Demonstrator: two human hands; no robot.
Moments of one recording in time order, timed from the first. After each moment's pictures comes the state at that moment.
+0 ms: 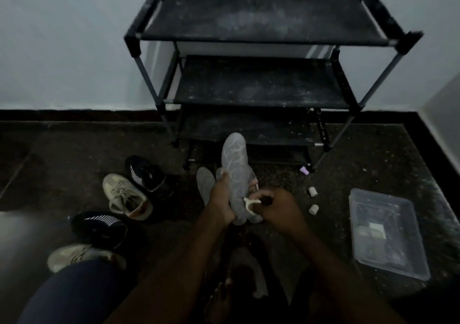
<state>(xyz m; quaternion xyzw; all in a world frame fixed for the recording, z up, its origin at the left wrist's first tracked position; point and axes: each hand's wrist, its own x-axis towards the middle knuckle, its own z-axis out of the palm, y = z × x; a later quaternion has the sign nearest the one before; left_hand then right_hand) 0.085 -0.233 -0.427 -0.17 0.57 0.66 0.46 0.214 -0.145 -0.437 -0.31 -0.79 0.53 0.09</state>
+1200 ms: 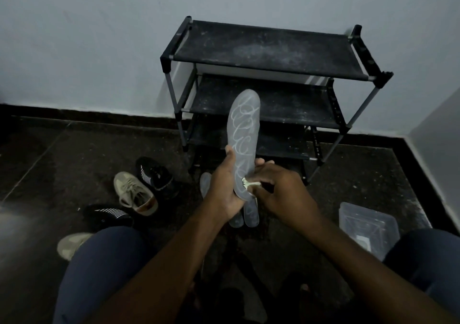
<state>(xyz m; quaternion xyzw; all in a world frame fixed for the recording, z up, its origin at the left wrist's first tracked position) 0.124 -0.266 -0.298 -0.01 0.35 0.79 0.51 0.236 -0.171 -0.287 -0.13 -0.91 0.36 0.17</state>
